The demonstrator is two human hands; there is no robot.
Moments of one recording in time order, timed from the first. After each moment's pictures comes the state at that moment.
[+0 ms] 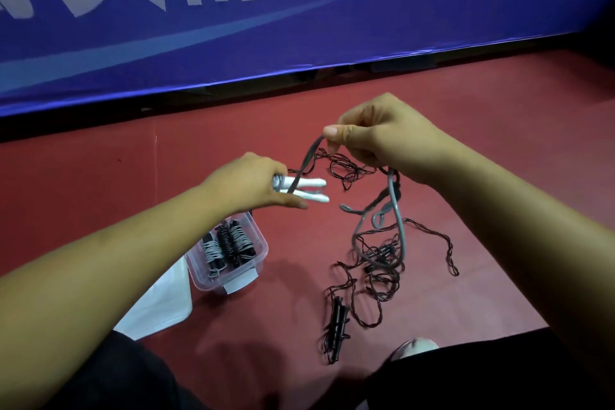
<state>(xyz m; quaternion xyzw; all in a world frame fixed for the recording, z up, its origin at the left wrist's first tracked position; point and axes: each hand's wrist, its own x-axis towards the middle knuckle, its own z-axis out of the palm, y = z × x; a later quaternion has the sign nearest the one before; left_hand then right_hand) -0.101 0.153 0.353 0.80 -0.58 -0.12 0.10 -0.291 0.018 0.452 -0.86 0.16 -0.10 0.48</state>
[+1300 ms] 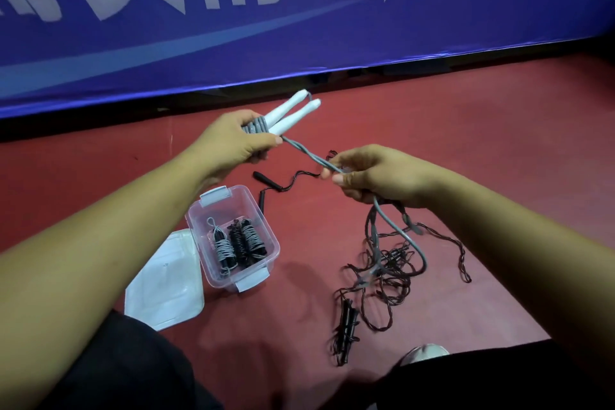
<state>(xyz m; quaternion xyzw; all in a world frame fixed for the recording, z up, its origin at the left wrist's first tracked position) -0.069 0.166 0.387 0.72 -0.31 -0.29 0.54 -0.274 0.014 0.393 -0.80 0.18 0.05 0.57</state>
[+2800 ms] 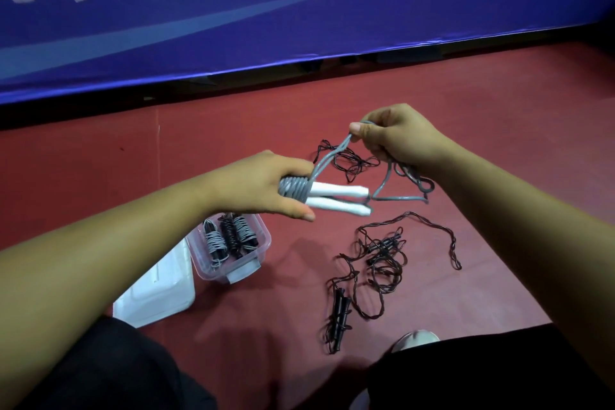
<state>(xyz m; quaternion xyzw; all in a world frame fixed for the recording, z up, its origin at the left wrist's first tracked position) -0.119 0.172 0.377 0.67 -0.68 -0.23 0.20 -0.281 -0.030 0.393 -0.84 0.24 -0.12 0.46</state>
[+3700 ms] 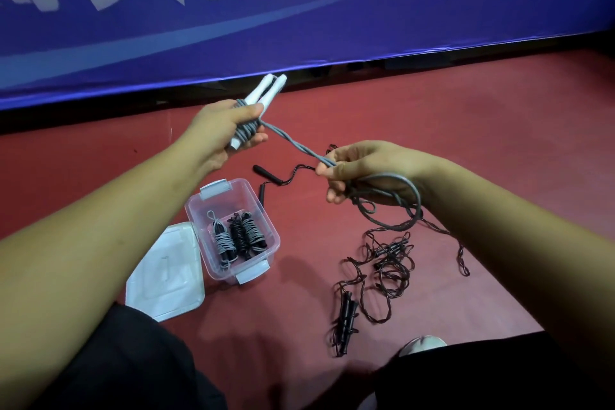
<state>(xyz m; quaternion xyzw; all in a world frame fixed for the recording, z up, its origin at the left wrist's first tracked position) -0.057 0.163 0.387 0.62 -0.15 -0.36 0.68 -0.265 0.024 0.388 -0.66 0.17 0.08 0.73</state>
